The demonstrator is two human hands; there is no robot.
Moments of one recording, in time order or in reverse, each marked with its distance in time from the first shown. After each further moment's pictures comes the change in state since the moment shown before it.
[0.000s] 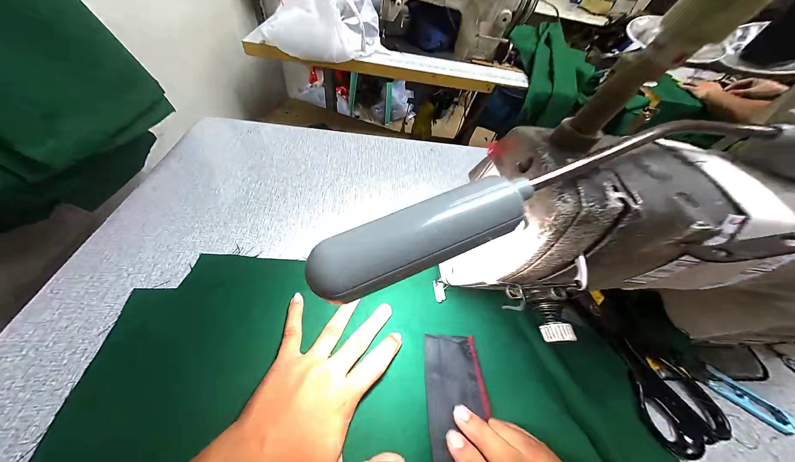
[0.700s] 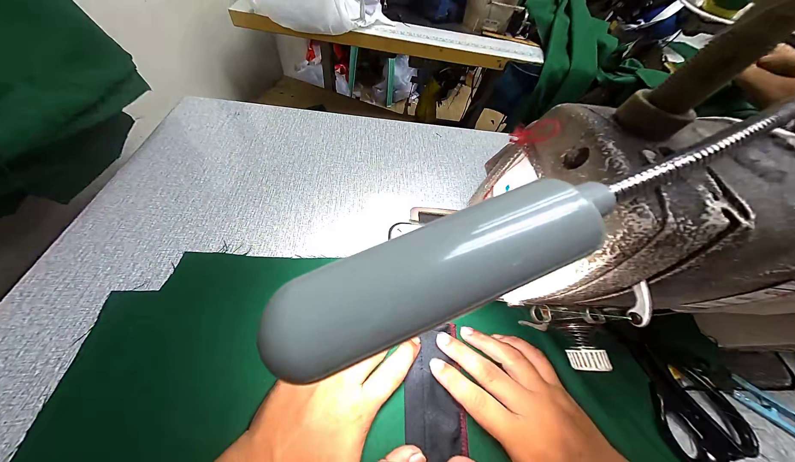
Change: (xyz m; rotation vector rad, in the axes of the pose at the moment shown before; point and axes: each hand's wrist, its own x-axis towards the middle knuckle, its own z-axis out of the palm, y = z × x) left_hand 0.013 0.008 0.009 -0.020 0.146 0.069; right_hand 0.048 0.057 -0.002 -0.186 -0.143 -0.087
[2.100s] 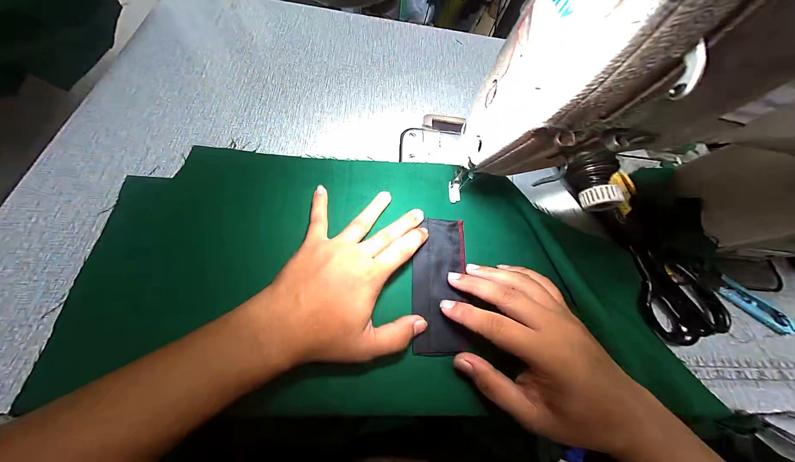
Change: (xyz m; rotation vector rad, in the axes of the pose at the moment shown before) left_hand -0.006 0.005 0.003 0.036 -0.012 -0.005; right_hand -0.035 -0.025 0.008 0.196 0.134 -0.028
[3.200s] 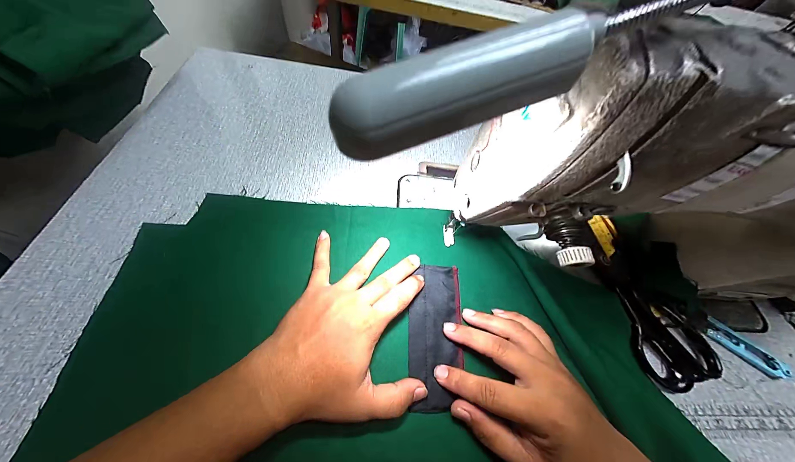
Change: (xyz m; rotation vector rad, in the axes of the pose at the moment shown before) left_hand 0.000 -0.003 0.002 -0.026 0.039 0.011; right_hand -0.003 0.011 0.009 0.009 0.050 -0.059
